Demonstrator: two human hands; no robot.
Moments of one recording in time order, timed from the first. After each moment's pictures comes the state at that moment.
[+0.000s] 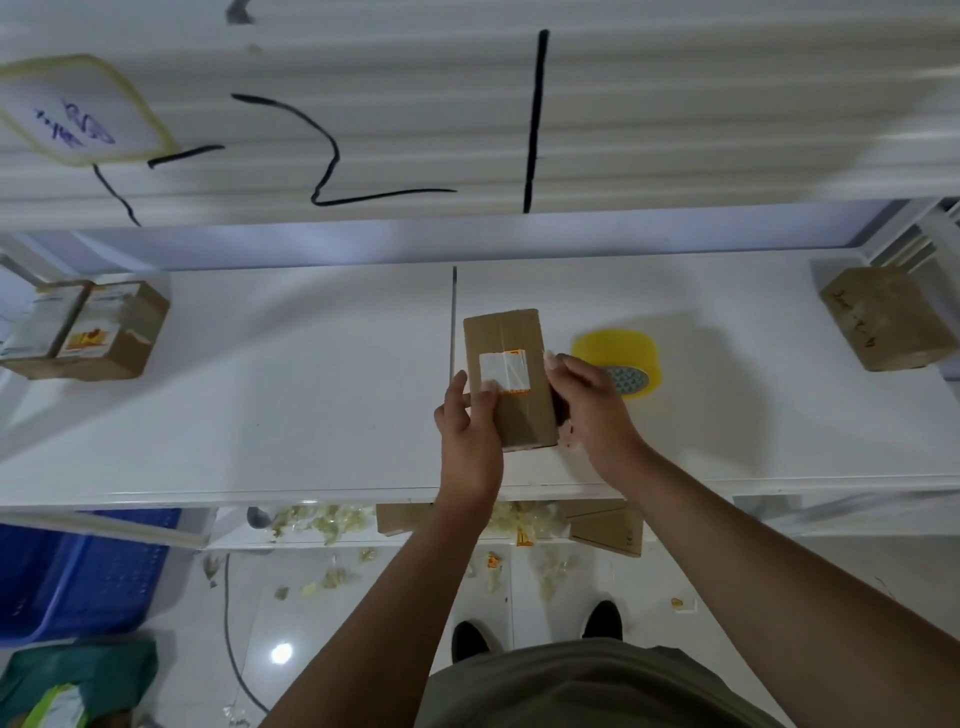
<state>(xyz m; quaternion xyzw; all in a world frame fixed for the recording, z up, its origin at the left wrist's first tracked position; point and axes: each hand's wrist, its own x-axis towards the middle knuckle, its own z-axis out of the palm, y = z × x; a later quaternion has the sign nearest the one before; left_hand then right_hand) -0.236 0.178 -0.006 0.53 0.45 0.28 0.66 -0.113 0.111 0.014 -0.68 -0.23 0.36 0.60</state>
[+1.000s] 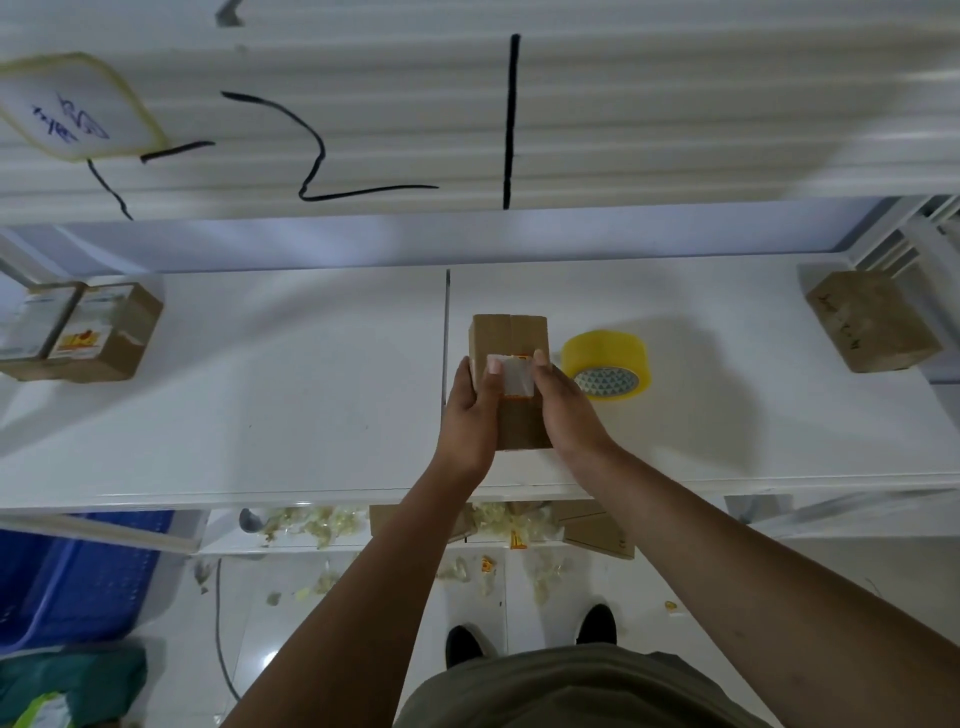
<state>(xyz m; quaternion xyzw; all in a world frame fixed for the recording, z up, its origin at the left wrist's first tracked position) -0.224 0.195 -0.006 0.59 0.39 0.25 0.66 -0.126 0.122 0.009 -0.73 -0.16 0.39 0.54</state>
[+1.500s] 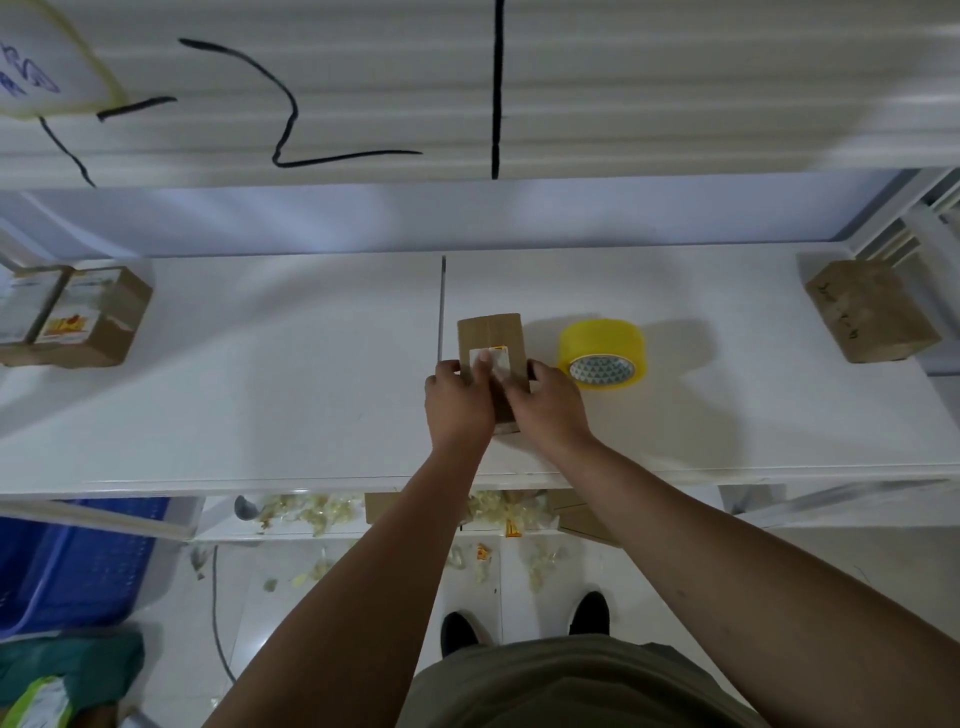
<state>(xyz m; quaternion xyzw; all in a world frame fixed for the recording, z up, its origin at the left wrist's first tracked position) -0.202 0.215 -0.039 0.64 0.58 0.18 0.47 -0.119 0.136 -0.027 -0.85 -0.28 0.27 0.36</state>
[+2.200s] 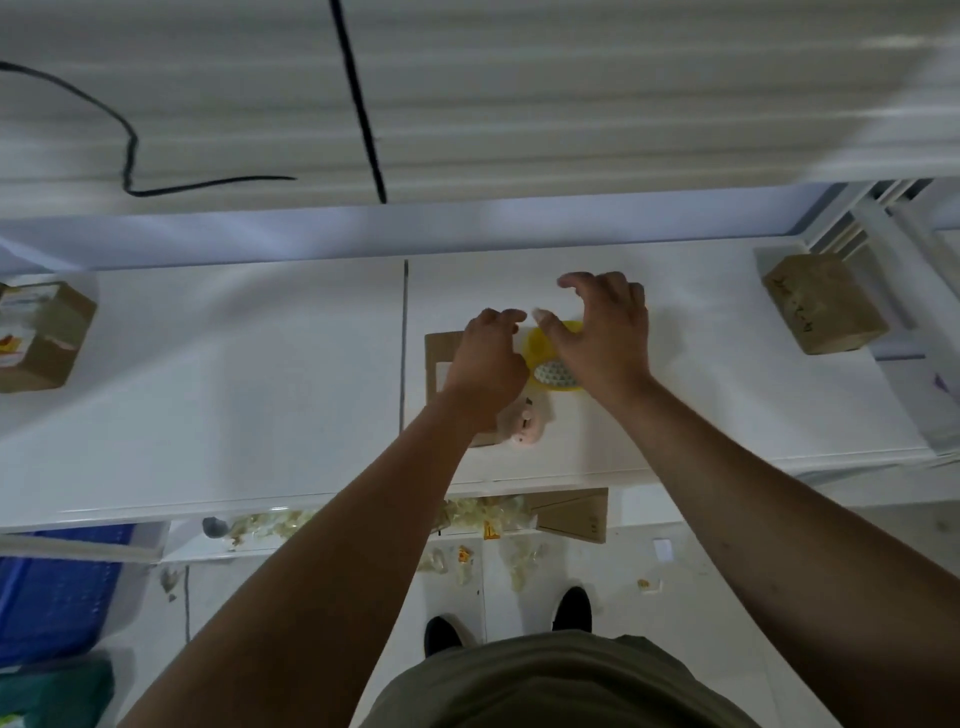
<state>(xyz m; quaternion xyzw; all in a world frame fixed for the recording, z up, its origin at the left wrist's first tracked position) -0.132 0.214 0.004 0.89 0.31 0.09 0.33 -0.023 0.109 0.028 -0.89 -0.35 0.00 0.29</state>
